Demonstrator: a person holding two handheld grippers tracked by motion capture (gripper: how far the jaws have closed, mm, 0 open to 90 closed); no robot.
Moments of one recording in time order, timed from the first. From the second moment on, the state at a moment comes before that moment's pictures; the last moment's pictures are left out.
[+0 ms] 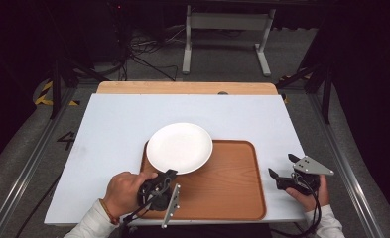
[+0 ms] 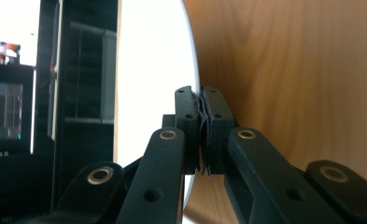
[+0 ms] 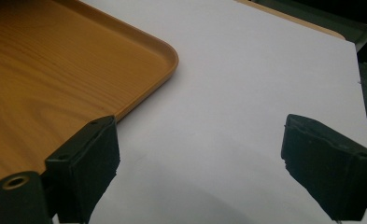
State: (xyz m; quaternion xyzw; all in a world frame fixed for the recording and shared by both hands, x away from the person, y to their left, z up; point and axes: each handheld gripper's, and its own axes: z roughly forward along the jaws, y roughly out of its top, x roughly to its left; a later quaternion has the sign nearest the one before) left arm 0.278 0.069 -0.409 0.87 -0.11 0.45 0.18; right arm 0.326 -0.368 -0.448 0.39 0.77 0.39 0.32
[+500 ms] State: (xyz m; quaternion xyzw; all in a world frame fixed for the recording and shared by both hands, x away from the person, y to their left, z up) left arm 0.261 0.051 -0.426 0.87 -0.16 0.42 0.20; right arm 0.325 -0.367 -0.449 0.39 0.77 0.39 0.32
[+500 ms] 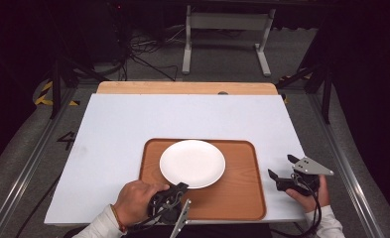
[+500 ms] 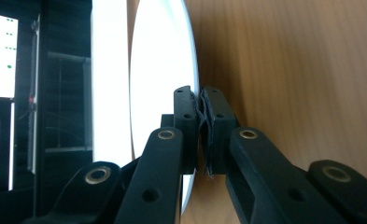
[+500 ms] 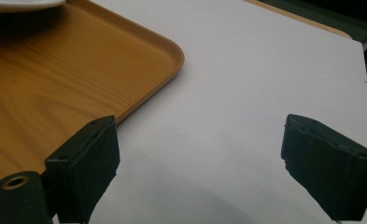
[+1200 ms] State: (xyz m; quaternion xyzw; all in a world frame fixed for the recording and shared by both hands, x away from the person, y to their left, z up) left arm 0.258 0.051 -0.441 0.90 -0.14 0.34 0.25; right arm 0.325 -0.365 -0.450 0.39 0.78 0.39 0.31
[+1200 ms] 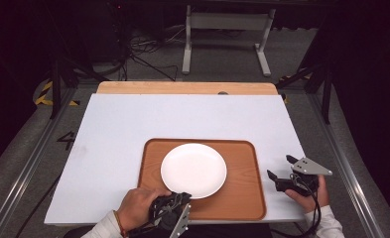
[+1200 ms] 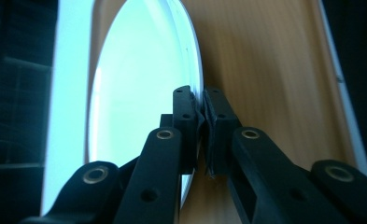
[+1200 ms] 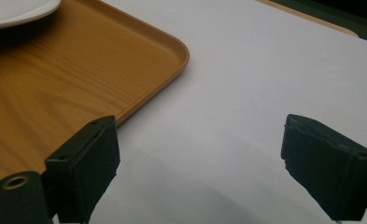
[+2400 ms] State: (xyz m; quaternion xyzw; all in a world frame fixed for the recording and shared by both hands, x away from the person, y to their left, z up) left arm 0.273 0.061 -0.437 0.91 -0.10 0.22 0.34; right arm 0.324 -0.363 -0.451 0.38 0.79 0.38 0.32
